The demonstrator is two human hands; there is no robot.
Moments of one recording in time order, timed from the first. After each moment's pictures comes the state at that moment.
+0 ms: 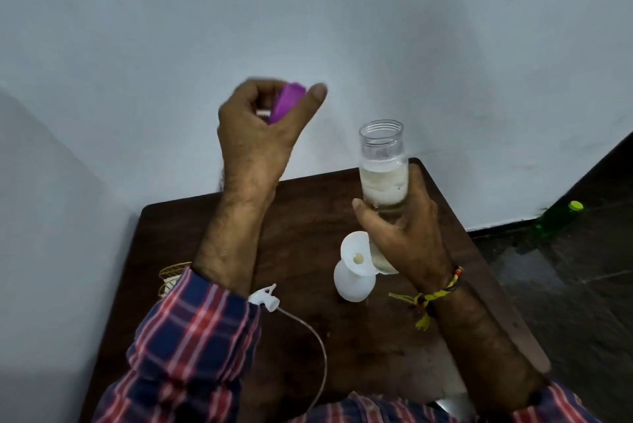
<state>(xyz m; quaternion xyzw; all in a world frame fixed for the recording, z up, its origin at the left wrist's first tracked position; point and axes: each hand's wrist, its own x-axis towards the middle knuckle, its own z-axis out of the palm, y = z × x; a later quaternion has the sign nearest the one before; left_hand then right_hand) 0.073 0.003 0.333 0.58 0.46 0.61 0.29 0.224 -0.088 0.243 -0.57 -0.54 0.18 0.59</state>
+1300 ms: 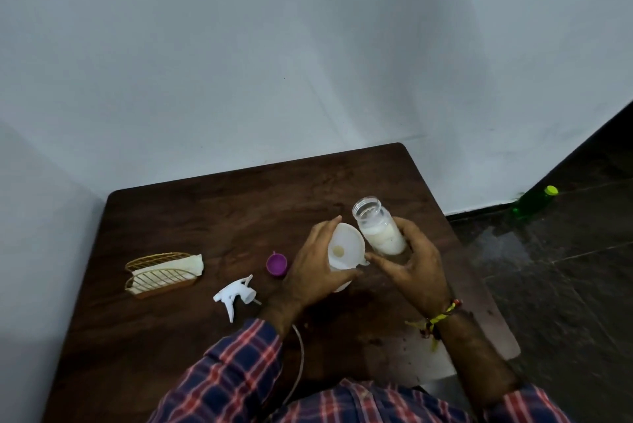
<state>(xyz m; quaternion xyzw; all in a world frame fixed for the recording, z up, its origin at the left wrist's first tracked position) 0.111 -0.038 0.088 0.78 0.44 0.23 0.39 0.300 -0.111 0.115 -0.64 -0.57 0.21 0.47</state>
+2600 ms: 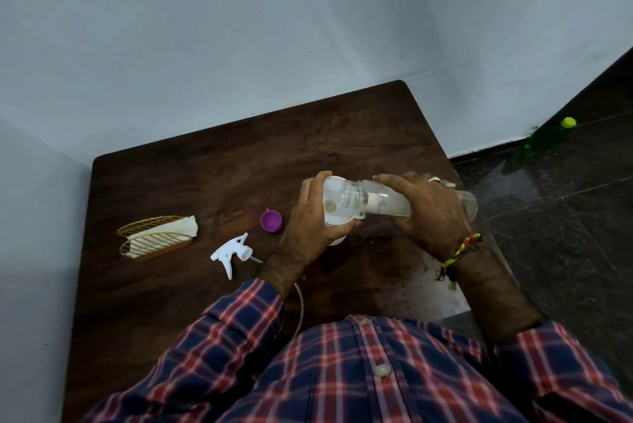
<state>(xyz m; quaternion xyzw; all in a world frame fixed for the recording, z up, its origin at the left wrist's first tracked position) 0.129 -0.040 0.073 0.76 0.48 0.25 0.34 0.336 -0.106 0.113 -0.72 -0.68 0.06 0.13</state>
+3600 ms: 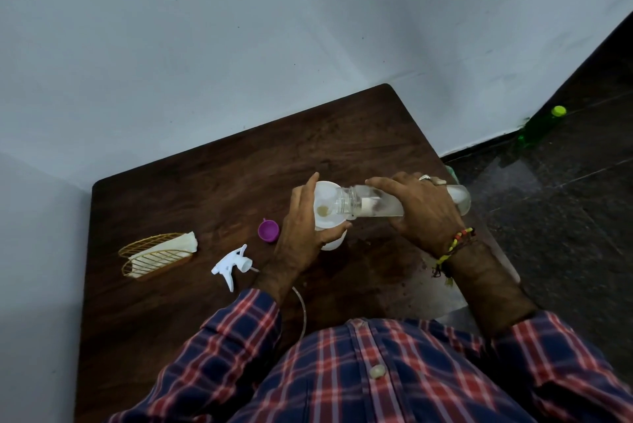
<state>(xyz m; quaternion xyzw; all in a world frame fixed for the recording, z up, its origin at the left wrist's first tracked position) 0.127 -0.038 0.076 0.78 0.47 0.23 0.34 0.340 -0.110 0.111 -0.72 -0.67 0.05 0.13</state>
